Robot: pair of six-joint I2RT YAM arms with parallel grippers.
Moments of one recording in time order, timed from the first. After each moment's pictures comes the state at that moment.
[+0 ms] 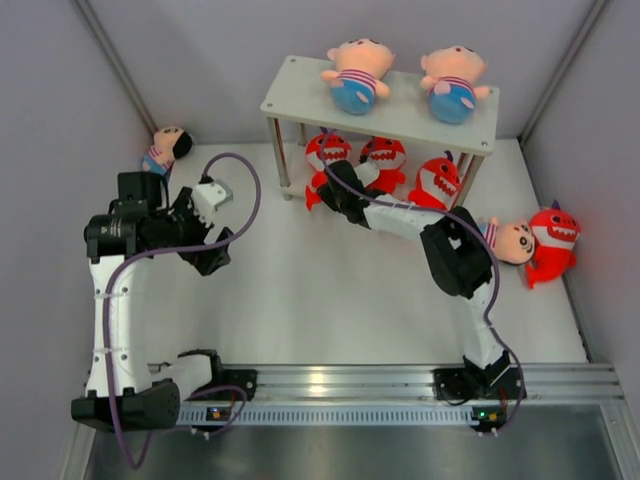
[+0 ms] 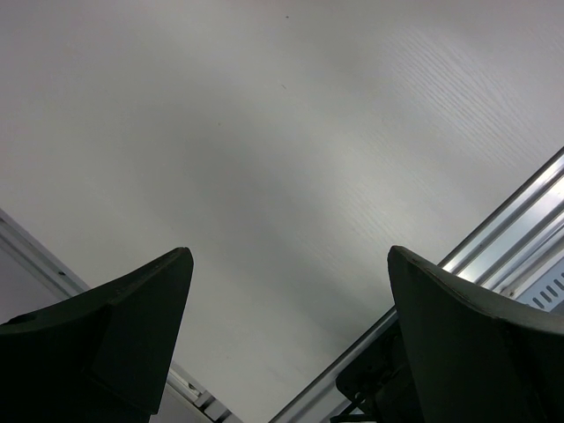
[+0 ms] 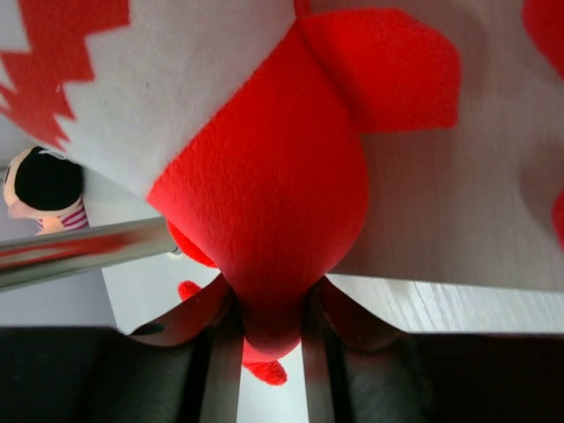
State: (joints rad) left arm 0.07 1.11 1.49 -1.35 0.52 0.75; right arm 0.68 2.13 1.58 -0.05 0.35 1.22
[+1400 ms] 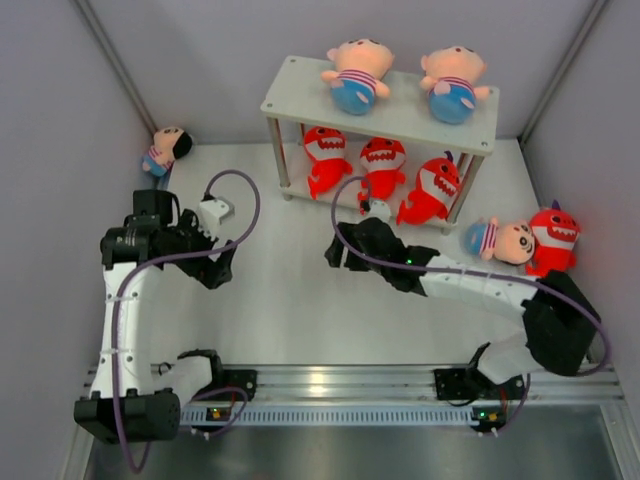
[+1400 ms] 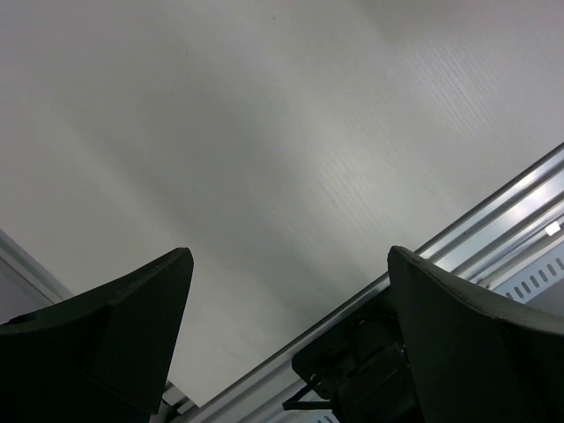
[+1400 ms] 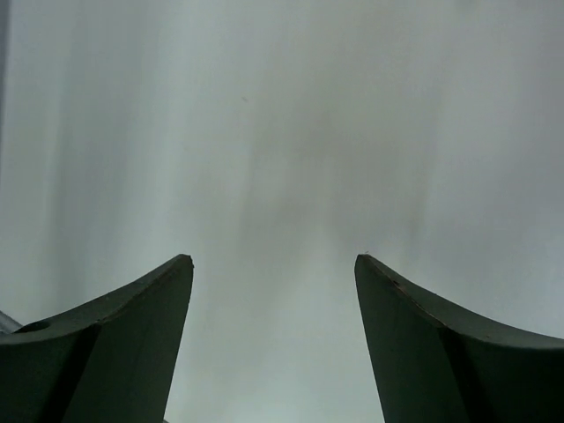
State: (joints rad) left arm 0.07 1.06 1.29 -1.31 0.44 0.64; right arm 0.89 1.50 0.97 -0.05 0.25 0.79
